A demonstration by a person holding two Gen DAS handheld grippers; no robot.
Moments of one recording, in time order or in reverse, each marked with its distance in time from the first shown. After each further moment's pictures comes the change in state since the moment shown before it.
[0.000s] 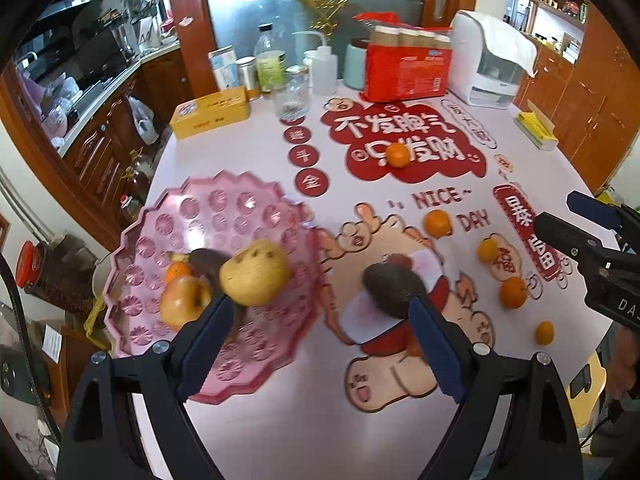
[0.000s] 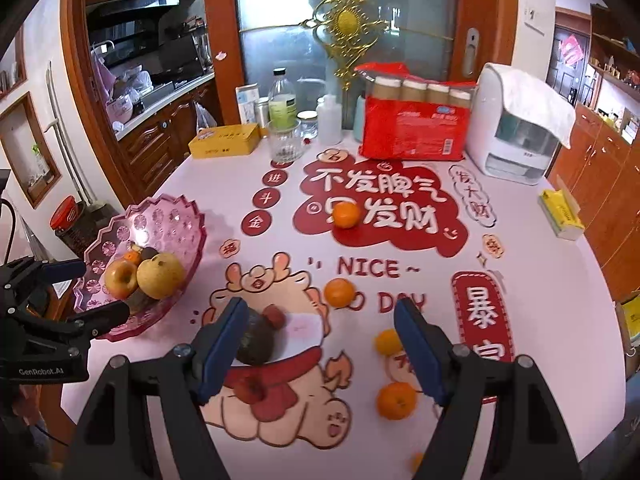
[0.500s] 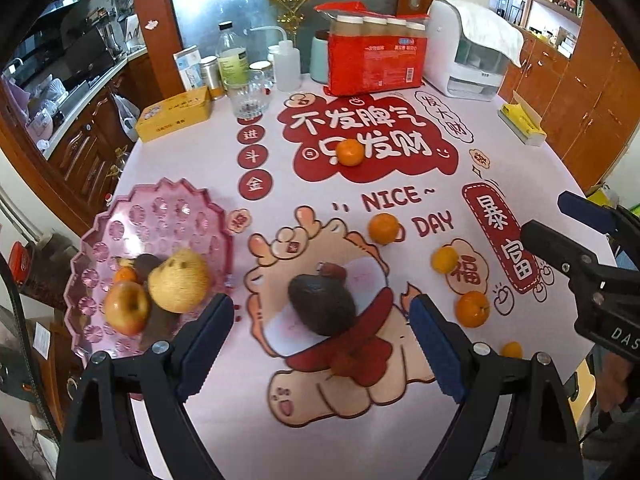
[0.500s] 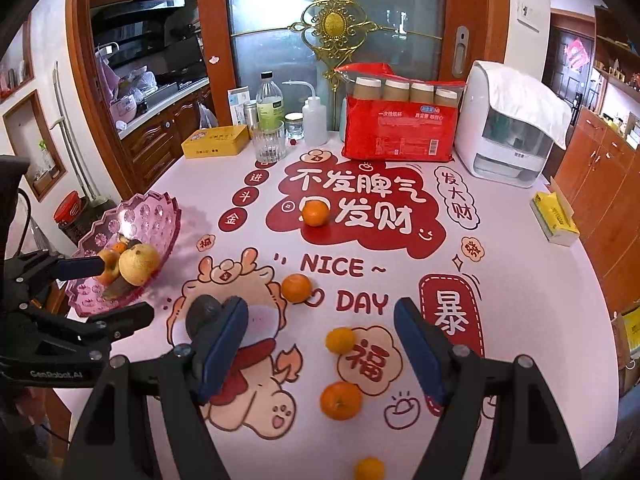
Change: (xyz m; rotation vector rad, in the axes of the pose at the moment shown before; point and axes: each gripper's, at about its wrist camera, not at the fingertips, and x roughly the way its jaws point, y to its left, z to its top) left arm 0.021 -0.080 0.013 -0.004 0.035 -0.015; right arm -0.003 -0.061 -0.008 -0.028 -0.001 0.031
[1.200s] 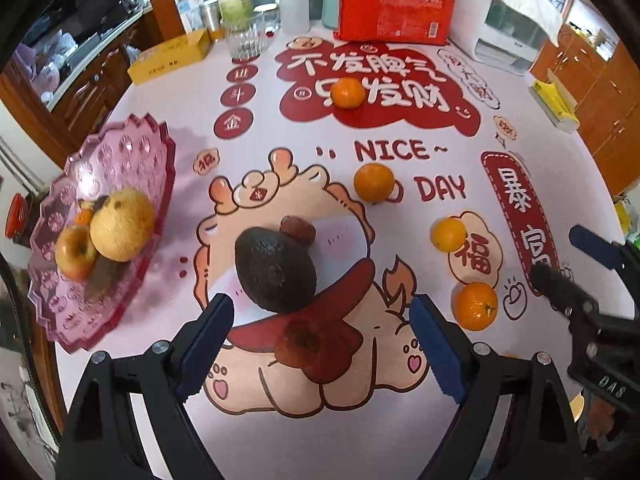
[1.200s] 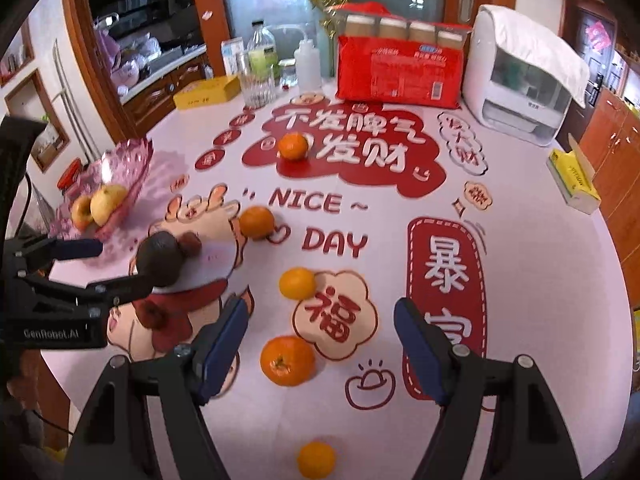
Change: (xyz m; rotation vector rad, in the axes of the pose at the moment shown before) left arm 0.070 -0.038 -0.016 -0.111 0.149 0.049; right arm 0.053 -0.050 -0.048 -0.031 0.141 0.060
